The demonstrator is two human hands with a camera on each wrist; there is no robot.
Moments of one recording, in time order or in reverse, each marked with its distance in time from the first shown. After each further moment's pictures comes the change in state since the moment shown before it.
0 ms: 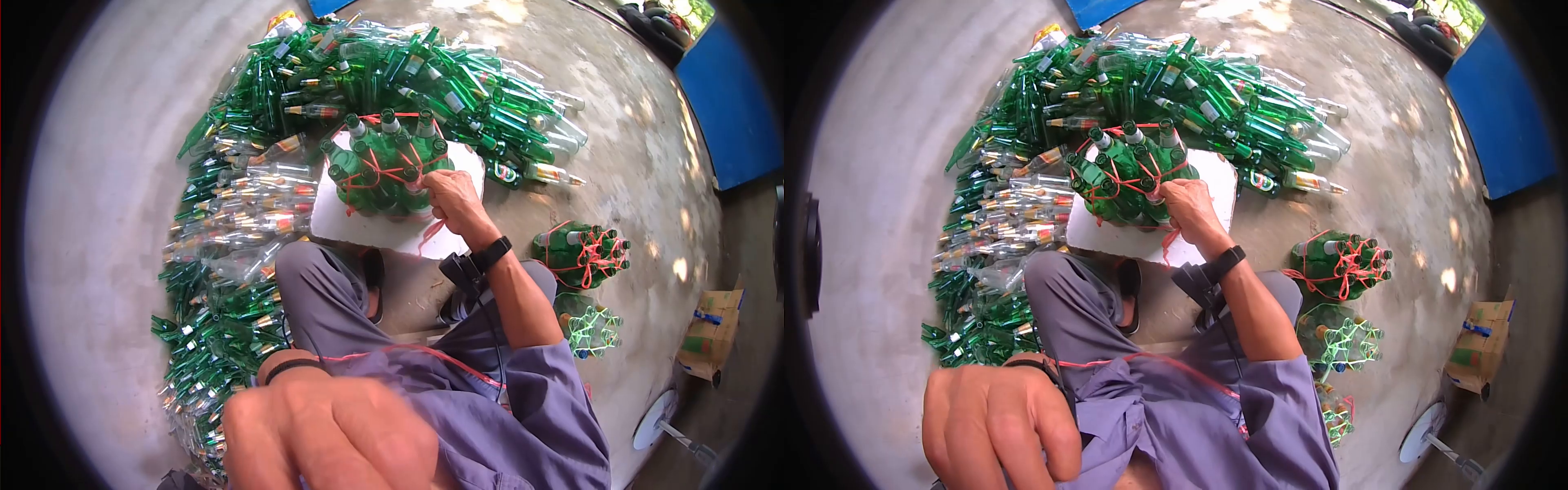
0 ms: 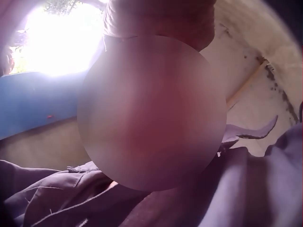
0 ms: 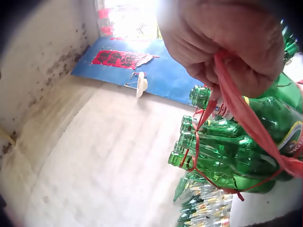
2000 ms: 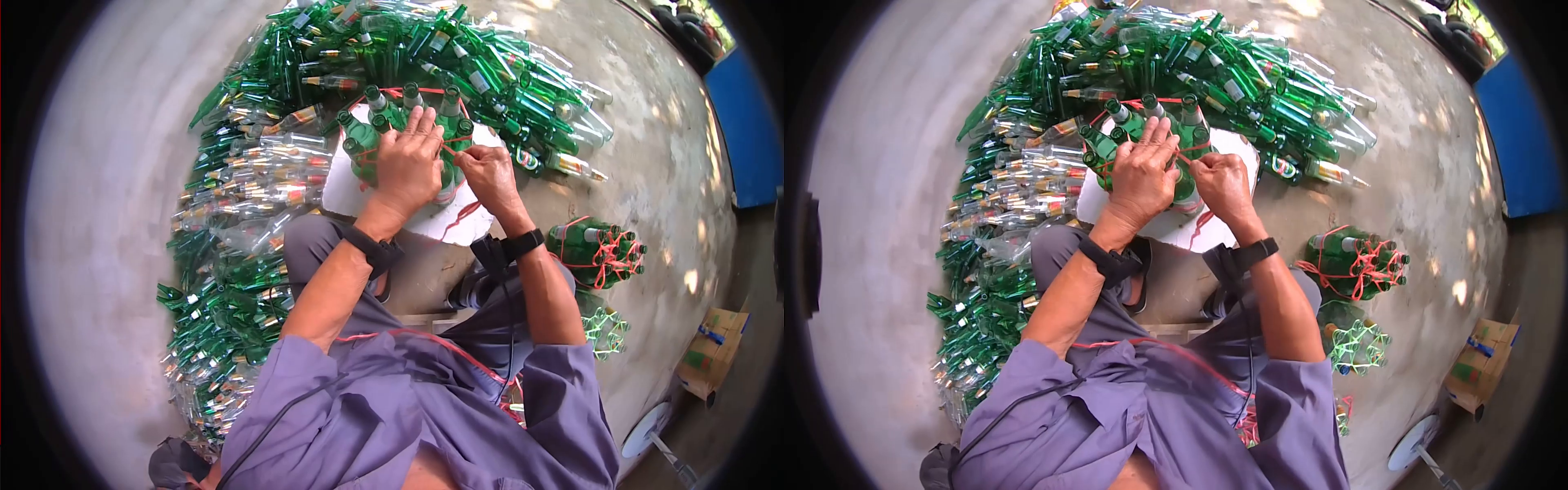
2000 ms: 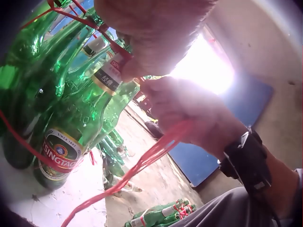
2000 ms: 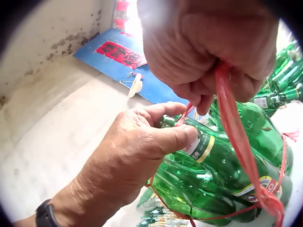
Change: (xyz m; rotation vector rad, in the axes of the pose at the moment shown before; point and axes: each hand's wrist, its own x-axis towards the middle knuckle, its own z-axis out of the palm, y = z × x) left_hand -0.067 -0.171 -0.235 2.162 0.303 -0.482; right_hand 0.002 -0.010 -0.019 -0.604 0.175 -0.380
